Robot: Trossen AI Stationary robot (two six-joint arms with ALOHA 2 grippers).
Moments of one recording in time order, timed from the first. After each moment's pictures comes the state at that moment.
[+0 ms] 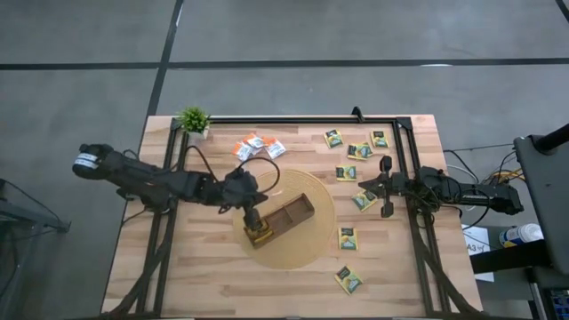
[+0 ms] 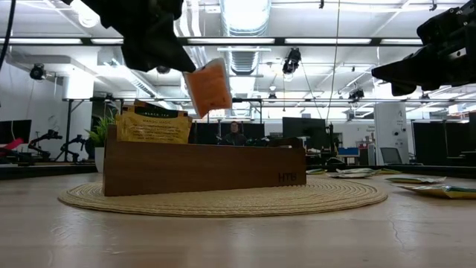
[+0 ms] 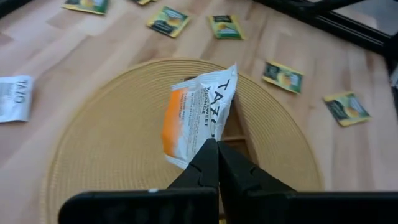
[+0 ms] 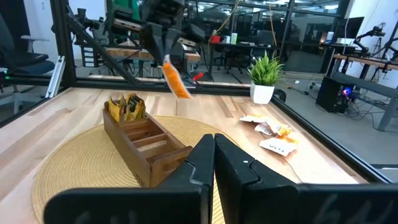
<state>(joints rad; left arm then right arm) -0.20 1.24 0.85 -0.24 -0.31 -0.53 -0.07 0.04 0.01 0.00 0.00 -0.05</state>
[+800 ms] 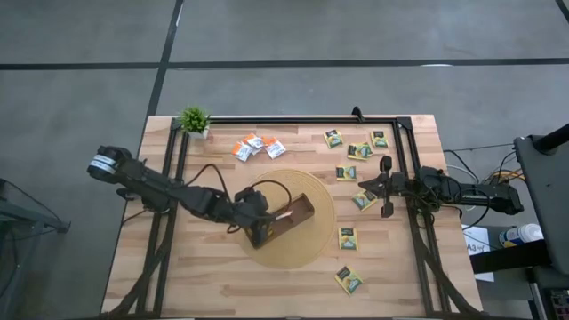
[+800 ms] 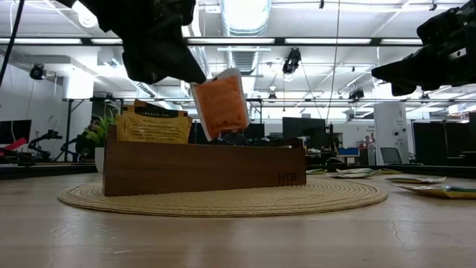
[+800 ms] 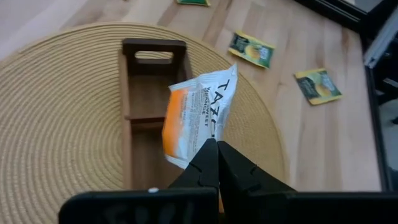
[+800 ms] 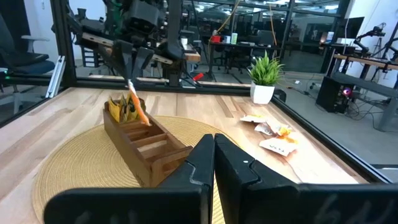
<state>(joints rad) -0.32 1.42 0.89 -0.13 -0.30 -0.65 -0.07 0.04 0.01 0.00 0.00 -0.05</state>
